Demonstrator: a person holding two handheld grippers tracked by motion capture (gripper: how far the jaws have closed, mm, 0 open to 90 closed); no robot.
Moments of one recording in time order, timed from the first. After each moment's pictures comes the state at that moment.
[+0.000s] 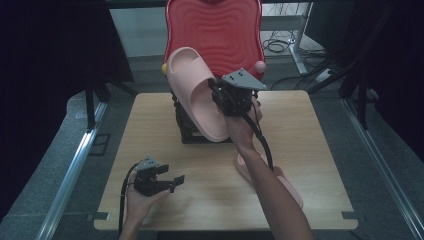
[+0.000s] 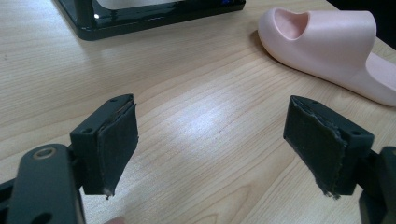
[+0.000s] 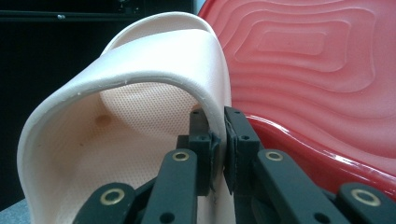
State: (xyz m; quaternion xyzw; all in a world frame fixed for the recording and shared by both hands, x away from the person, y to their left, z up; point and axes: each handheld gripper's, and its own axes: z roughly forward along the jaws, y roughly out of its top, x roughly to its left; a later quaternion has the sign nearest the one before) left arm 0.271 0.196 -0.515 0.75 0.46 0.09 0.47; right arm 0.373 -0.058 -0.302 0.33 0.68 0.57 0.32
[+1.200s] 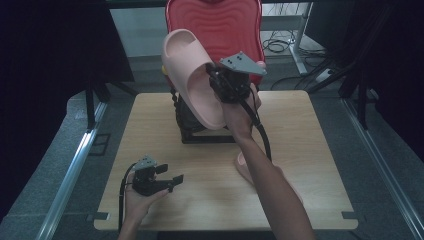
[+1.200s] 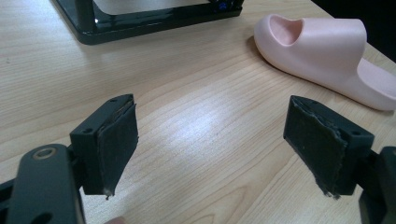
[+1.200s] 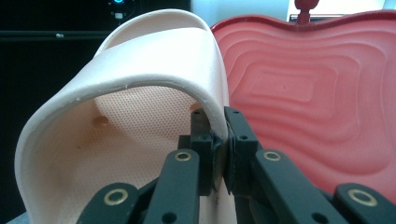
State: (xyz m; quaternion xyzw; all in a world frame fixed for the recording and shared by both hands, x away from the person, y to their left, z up) left arm 0.269 0.200 -0.511 0.74 0.46 0.09 0.48; right arm 0.379 -0.050 -0.267 0.33 0.66 0.59 0.33
